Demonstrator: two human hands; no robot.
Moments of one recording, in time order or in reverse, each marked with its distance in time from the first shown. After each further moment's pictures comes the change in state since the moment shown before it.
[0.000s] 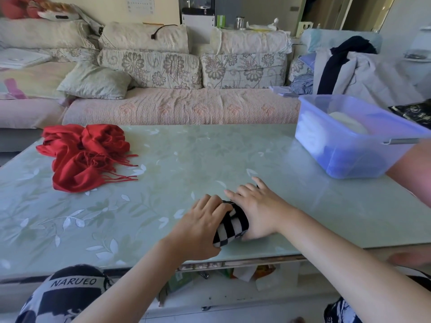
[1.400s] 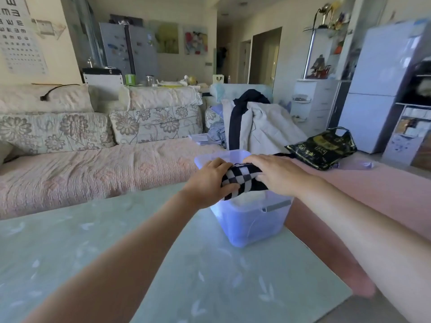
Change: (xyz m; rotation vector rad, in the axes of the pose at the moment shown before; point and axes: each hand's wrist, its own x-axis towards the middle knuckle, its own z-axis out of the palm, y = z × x) left_hand 0.446 0.109 -0.016 -0.245 0.102 0.110; right_hand -0.132 0.385 -0.120 0.134 0.280 0.499
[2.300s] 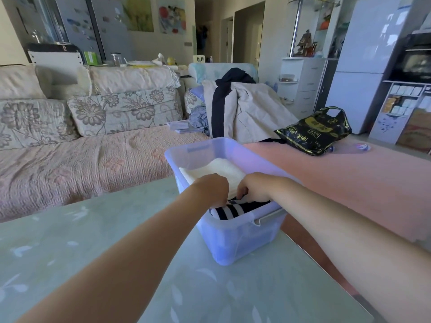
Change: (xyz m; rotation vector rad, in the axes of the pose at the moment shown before) left_hand 0.114 -0.032 0.133 0.408 -0.640 -0.102; right_hand 0.082 0.097 0.127 0.128 -0.474 0.241
